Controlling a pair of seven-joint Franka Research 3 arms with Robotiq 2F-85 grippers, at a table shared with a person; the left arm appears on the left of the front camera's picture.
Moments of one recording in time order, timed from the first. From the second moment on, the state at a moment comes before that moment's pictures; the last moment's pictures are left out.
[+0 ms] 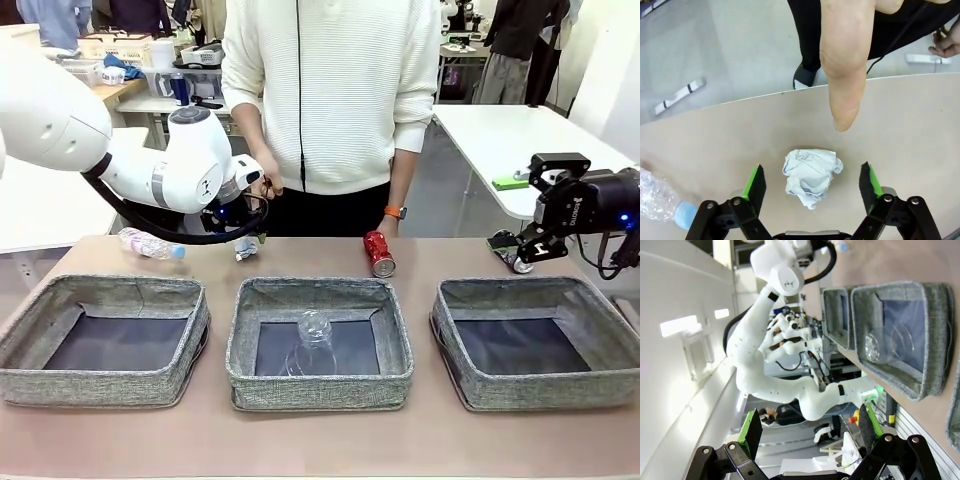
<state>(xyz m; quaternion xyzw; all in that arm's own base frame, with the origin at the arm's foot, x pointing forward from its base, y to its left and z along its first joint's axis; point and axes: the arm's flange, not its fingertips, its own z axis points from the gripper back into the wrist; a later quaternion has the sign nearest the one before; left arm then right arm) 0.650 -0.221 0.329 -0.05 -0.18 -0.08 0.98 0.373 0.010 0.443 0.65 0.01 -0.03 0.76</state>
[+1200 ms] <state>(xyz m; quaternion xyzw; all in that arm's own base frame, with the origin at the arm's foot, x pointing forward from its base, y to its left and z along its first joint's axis) 0.648 -0.216 0.327 -0.03 -0.17 -0.08 0.98 0.373 0.010 0.443 0.65 0.01 -0.03 0.76</state>
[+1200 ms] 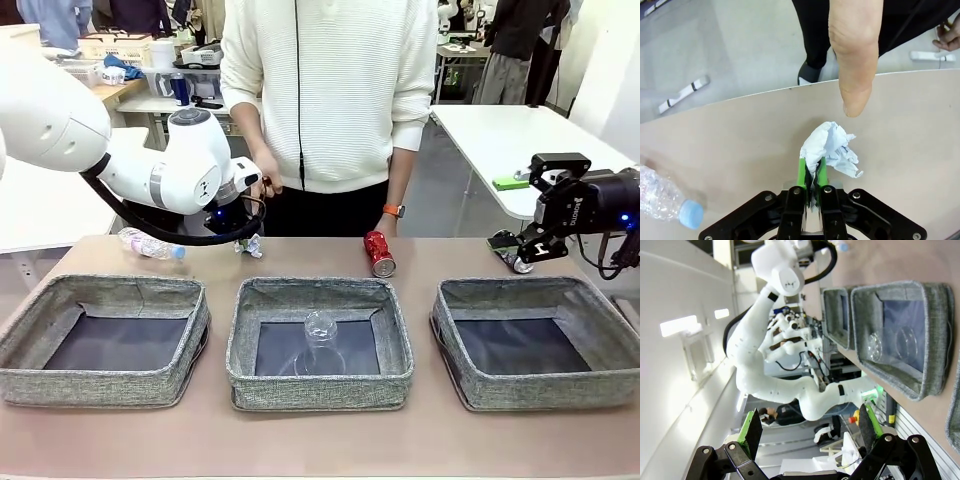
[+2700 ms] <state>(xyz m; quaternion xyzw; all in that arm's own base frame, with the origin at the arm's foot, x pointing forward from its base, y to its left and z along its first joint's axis) 0.367 -0.170 0.528 -0.11 -0.07 -0.11 0.98 0.374 0.010 0.444 0.65 0.01 -0.03 0.76</state>
